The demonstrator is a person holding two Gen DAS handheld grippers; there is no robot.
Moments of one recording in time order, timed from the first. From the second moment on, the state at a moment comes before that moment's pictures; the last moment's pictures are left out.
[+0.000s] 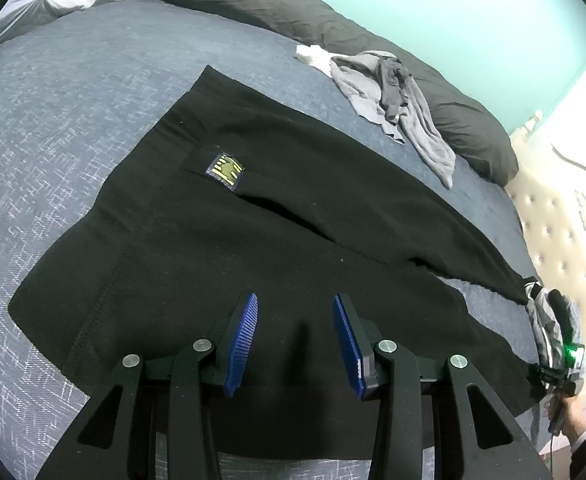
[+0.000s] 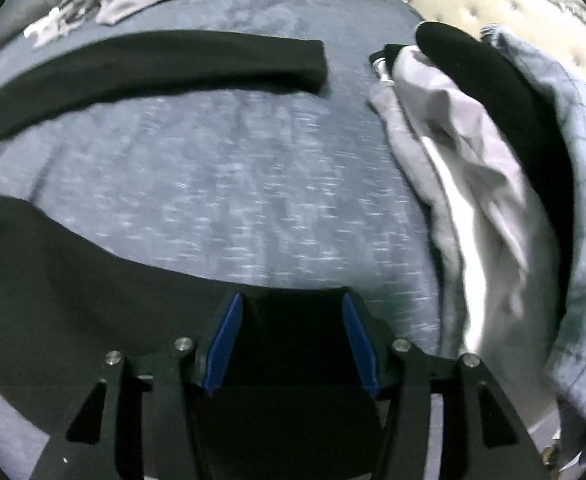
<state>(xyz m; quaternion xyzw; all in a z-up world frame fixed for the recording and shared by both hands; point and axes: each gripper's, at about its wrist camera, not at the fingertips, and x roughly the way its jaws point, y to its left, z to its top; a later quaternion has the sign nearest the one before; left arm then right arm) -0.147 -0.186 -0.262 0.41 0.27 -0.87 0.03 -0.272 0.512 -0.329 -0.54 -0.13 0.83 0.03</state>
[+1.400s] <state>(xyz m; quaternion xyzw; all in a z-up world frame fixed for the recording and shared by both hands) -0.139 -0.202 -0.264 0.41 0.26 -0.87 0.05 -0.257 0.553 -0.298 -0.48 -0.14 0.86 0.13</state>
